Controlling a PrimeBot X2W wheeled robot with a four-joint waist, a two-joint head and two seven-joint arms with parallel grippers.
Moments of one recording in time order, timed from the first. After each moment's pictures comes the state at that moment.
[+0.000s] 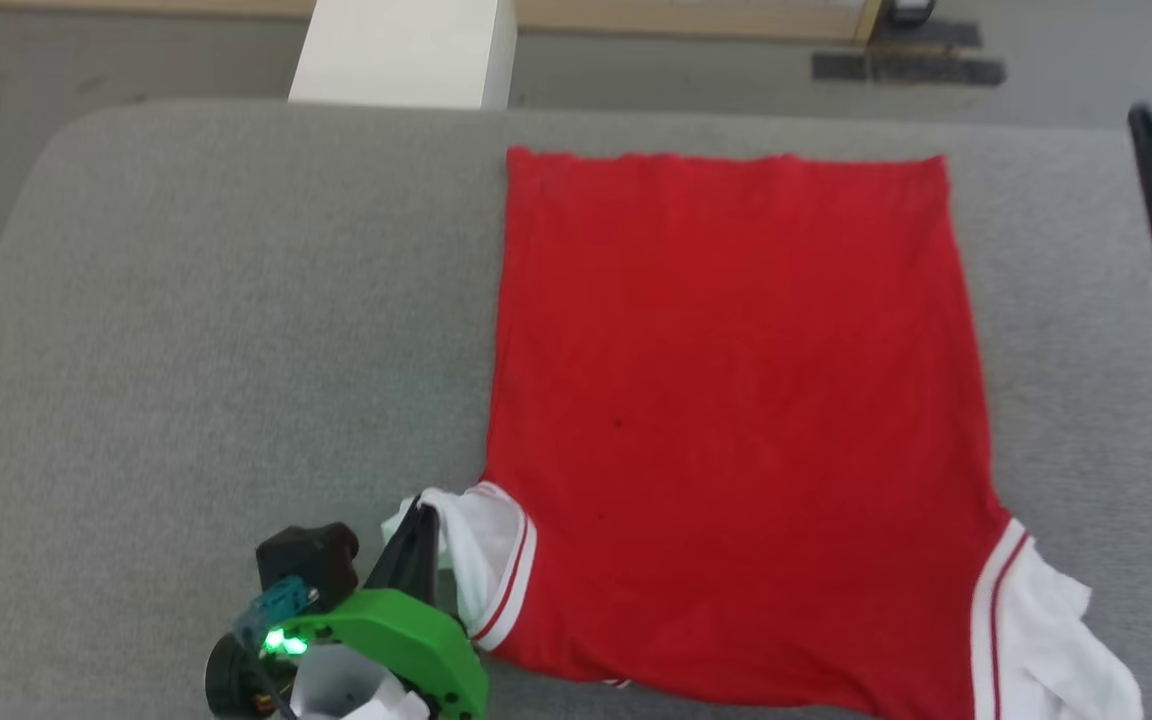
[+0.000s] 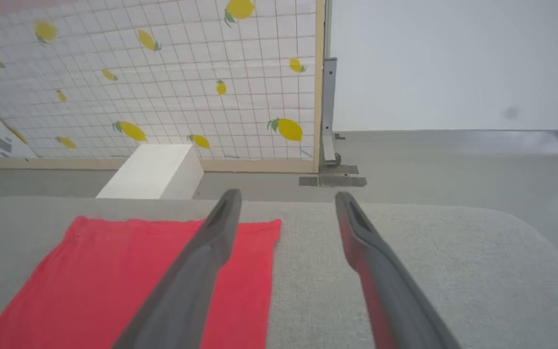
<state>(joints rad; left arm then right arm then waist) -0.01 0.28 -0.46 -0.12 -0.57 0.34 0.04 -0.59 -0.27 -0.20 0.19 0.28 0.13 0.43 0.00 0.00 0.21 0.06</state>
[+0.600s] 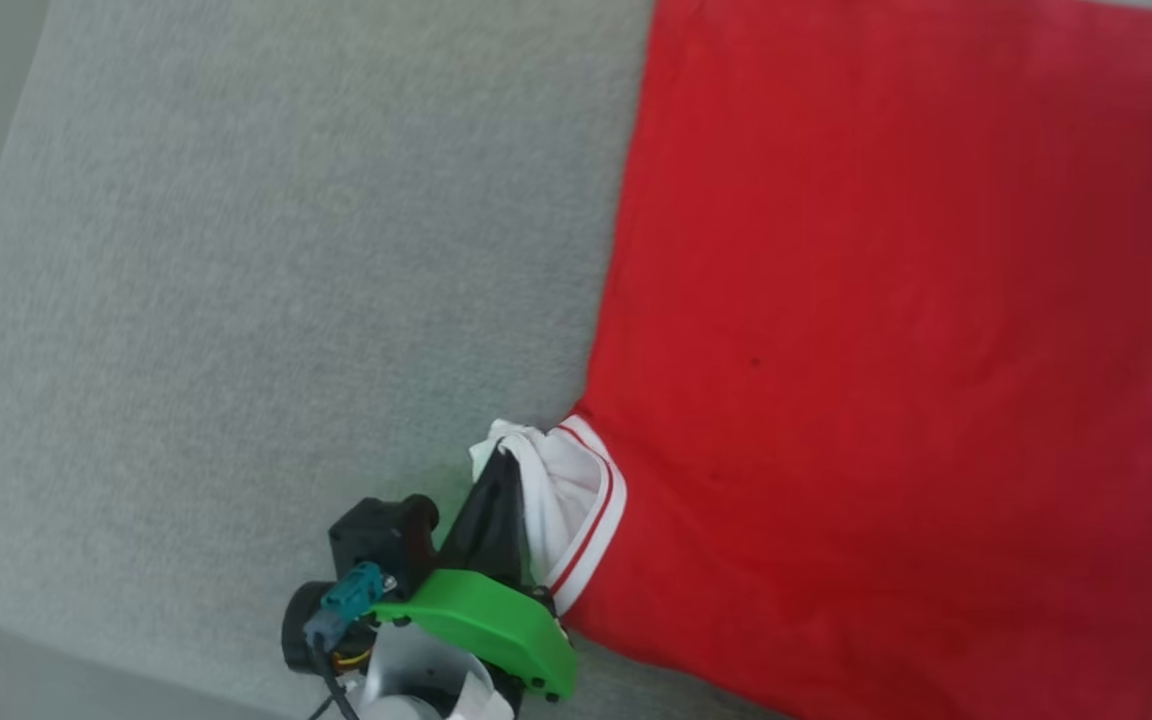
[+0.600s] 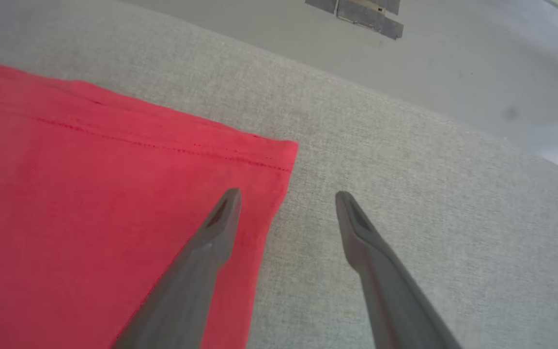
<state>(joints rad) -0.07 0.19 -0.55 -0.21 -0.48 0.37 0.00 -0.99 -0.47 -0.04 0.52 0.10 0.13 0.88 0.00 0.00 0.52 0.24</state>
